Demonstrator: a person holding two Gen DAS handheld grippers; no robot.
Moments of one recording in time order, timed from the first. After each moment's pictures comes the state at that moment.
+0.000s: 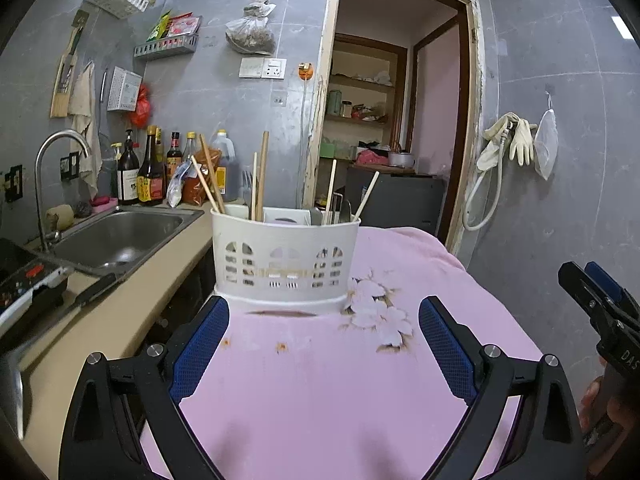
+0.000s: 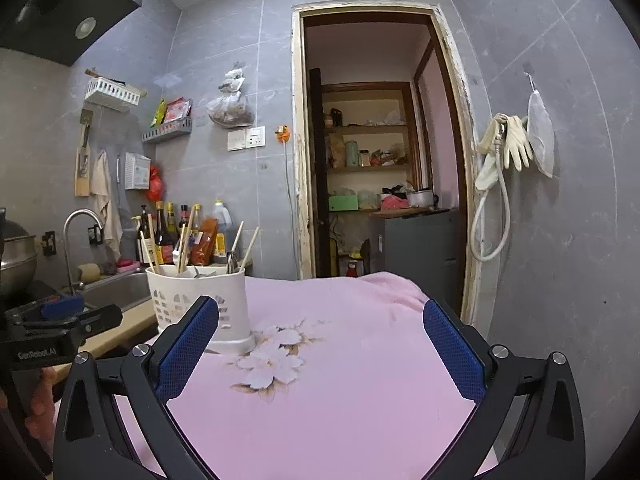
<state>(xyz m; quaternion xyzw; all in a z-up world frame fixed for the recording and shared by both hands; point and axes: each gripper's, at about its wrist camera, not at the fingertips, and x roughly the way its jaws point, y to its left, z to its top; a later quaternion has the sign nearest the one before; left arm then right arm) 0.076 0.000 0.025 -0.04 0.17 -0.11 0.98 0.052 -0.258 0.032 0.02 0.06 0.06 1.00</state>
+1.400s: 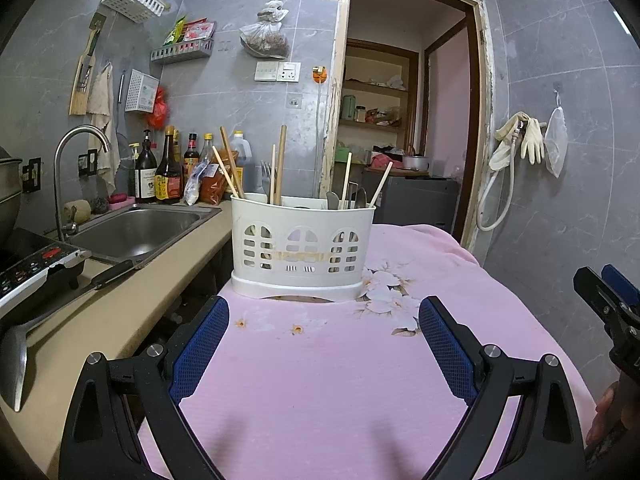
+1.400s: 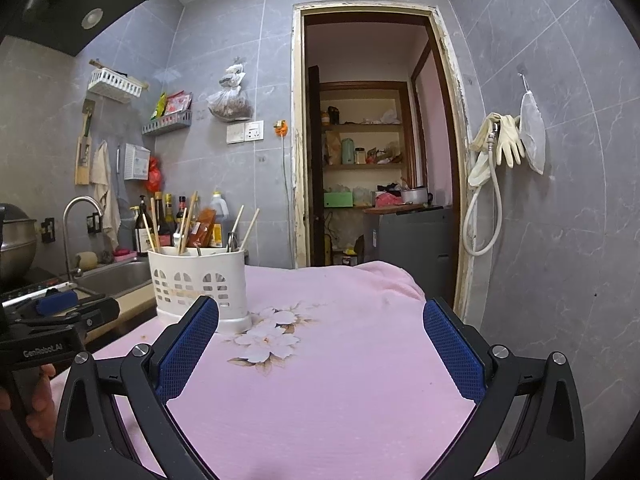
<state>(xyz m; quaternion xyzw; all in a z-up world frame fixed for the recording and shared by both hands) 0.060 -0.001 0.004 -0.04 0.15 -0.08 0.98 0.036 -0.256 0.015 0.00 0.06 0.05 1.00</state>
